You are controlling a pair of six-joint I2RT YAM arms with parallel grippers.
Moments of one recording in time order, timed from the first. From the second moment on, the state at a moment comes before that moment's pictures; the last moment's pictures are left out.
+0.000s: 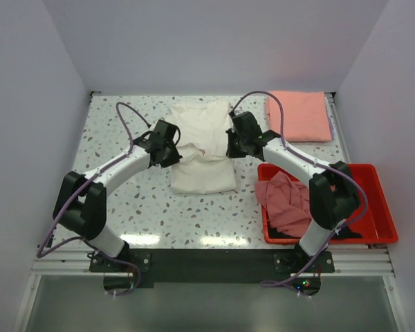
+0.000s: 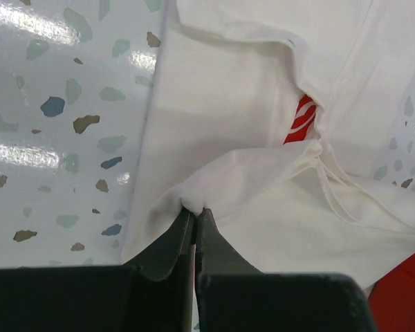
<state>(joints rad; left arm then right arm) -0.47 1.57 1.10 -0.50 -0.16 -0.82 0.56 1.69 1.27 -0.41 0.04 0.41</state>
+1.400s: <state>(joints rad) -0.35 1.86 1.28 -0.39 -0.10 -0.67 0.39 2.03 1.49 -0.36 -0.09 0.37</state>
